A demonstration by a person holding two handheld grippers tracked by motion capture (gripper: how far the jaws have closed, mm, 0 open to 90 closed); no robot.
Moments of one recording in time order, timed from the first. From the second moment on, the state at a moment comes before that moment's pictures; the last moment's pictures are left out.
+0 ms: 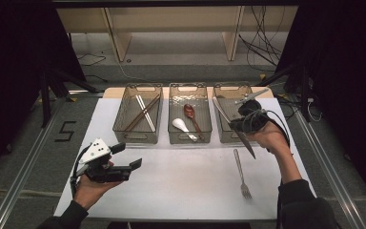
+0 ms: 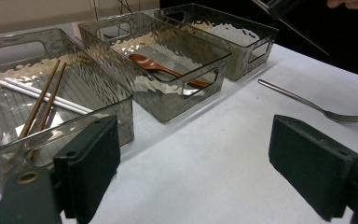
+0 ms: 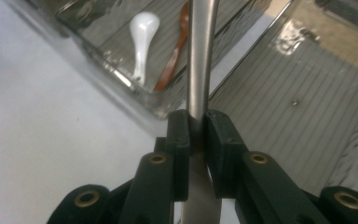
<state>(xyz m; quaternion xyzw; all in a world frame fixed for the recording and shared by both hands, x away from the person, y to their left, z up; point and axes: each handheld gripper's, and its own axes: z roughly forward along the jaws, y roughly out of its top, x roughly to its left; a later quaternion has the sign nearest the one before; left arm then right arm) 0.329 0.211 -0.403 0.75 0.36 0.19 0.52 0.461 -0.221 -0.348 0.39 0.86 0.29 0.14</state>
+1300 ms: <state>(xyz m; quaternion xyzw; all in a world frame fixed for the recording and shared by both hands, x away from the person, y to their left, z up) 0.329 0.211 -0.402 0.75 0.36 0.19 0.53 0.549 -0.220 -0.336 0.51 0.78 0.31 0.21</state>
